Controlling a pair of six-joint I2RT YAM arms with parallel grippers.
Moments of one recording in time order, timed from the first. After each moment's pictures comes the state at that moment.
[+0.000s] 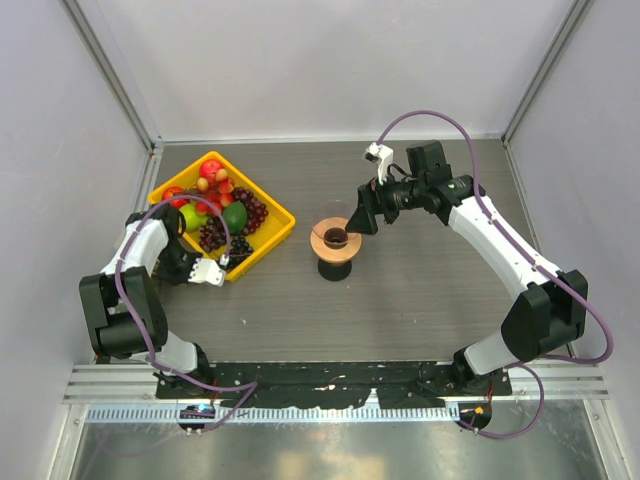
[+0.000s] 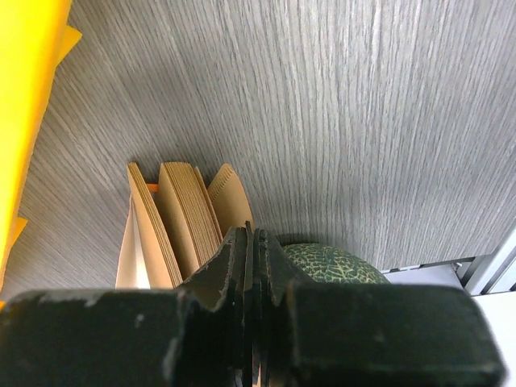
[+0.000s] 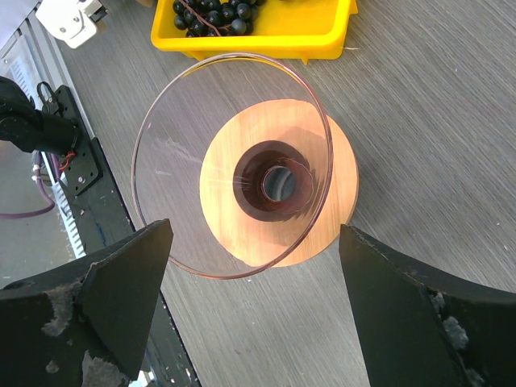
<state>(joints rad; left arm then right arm) 0.19 1.52 1.01 -1.11 0.02 1.94 0.38 1.49 1.34 -0.59 -0.74 -0.09</state>
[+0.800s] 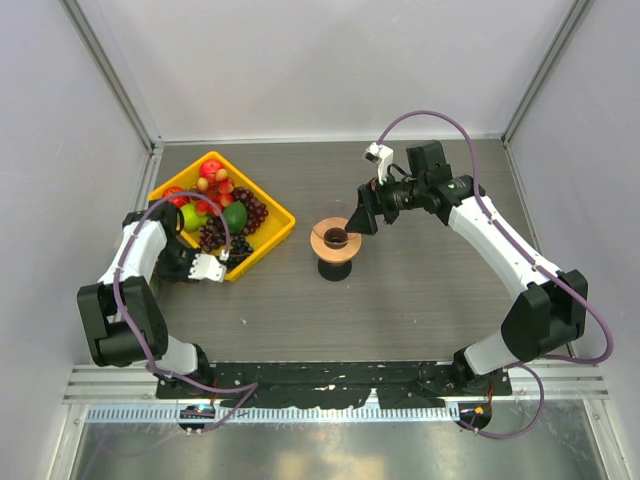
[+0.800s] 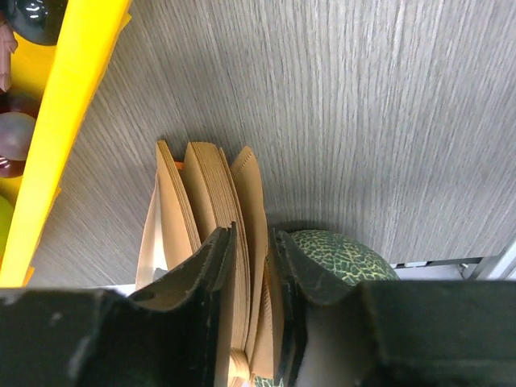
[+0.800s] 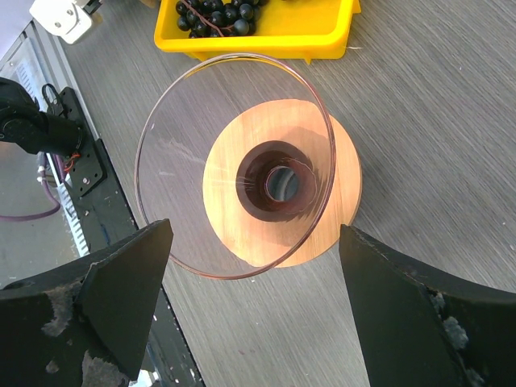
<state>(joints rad) 0.19 1.46 1.02 -1.12 0.05 1.90 0.38 1.49 1.34 -0.59 -0.74 -0.08</state>
